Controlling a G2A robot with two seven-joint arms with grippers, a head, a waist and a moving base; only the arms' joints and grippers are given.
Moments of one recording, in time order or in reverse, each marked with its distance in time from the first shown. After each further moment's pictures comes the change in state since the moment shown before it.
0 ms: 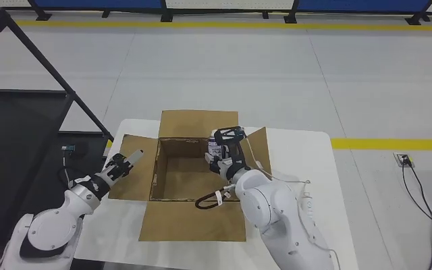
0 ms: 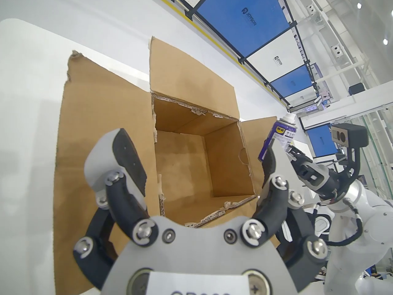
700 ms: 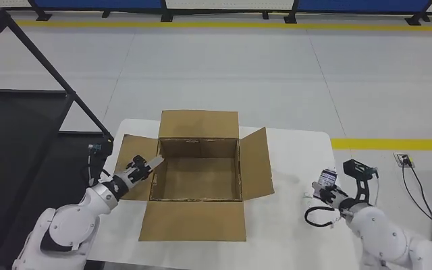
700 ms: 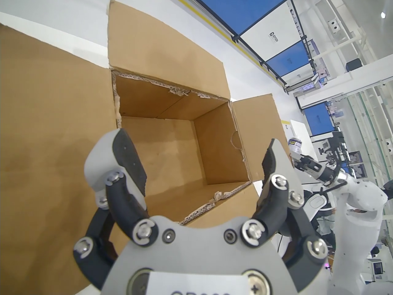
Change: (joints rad) left arm -0.067 -0.010 0.128 0.009 0.035 -0.002 -0.033; right arm -0.399 0.106 0.758 -0.238 0.046 -0.090 0.369
